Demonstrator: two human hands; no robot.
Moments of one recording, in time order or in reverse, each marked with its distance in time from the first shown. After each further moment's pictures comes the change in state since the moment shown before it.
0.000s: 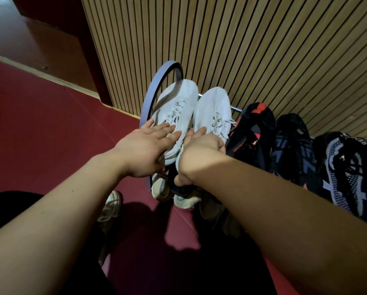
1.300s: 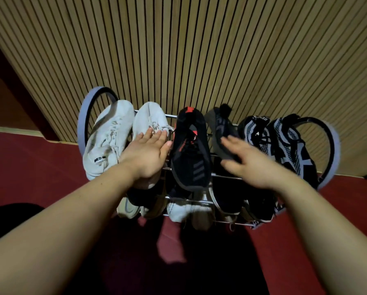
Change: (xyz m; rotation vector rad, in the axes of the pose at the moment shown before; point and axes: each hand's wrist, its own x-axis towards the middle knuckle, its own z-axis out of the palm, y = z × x) left_hand 0.063 0.099 -0.021 -0.169 0.016 -0.104; right_hand -0.109 0.163 0.126 0.907 0.414 0.115
